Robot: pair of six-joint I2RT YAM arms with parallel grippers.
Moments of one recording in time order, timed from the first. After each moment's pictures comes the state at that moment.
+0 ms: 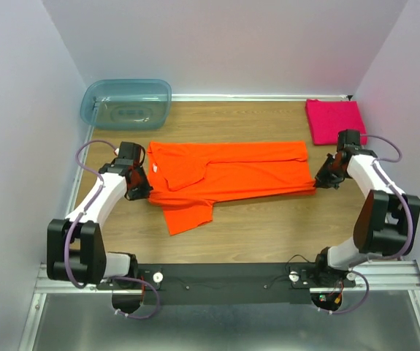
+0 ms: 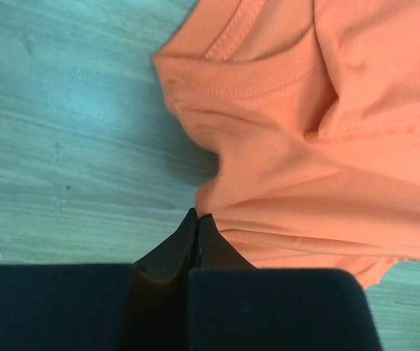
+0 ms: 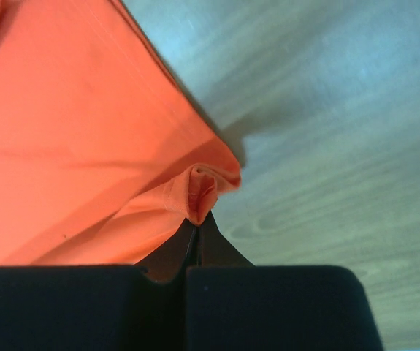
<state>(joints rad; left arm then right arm) -0.11 1.31 0.84 -0.69 -0.01 -0.50 -0.17 1.48 0.98 -0.72 -0.06 0.48</state>
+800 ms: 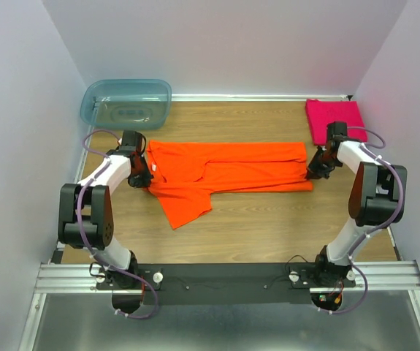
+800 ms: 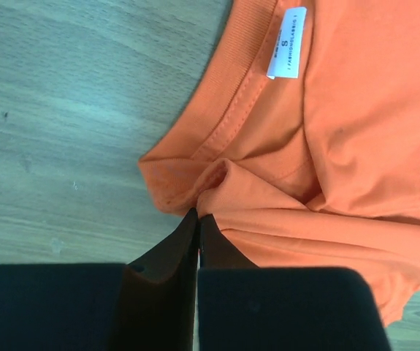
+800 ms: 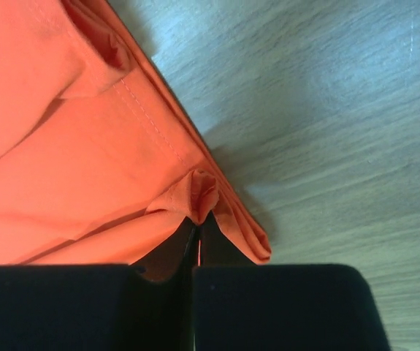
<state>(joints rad) -0.06 1.58 0.99 -0.58 -0.01 -0.44 -0.13 1.78 1.16 -0.63 -0.09 0.48</state>
